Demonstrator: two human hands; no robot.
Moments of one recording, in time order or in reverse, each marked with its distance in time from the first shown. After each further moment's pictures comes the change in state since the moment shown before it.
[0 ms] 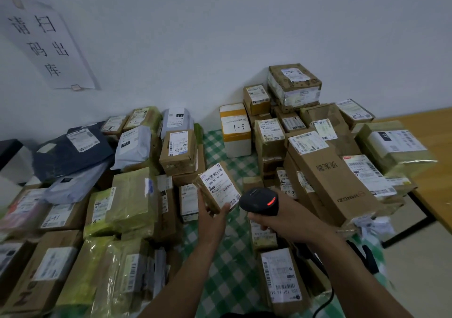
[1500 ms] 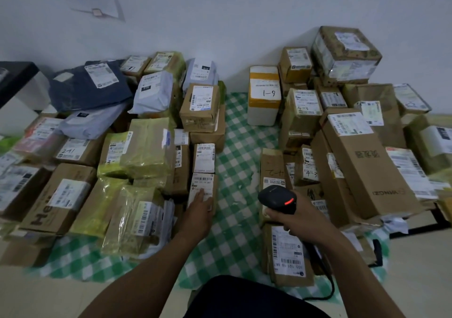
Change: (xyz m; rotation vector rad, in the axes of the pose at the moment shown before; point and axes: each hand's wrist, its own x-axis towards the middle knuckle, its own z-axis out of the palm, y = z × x) left_hand 0.010 -0.122 -0.092 0.930 -0.270 0.053; right_hand 0.010 0.051 0.039 -0.003 -0.073 0.132
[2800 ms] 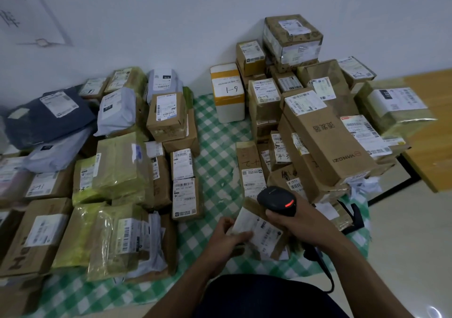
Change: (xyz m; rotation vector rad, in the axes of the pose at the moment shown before) left_hand -0.082 0.111 0.029 -0.982 -0.363 -0.273; right_hand -0.053 0.043 -0.008 0.125 0.100 0.043
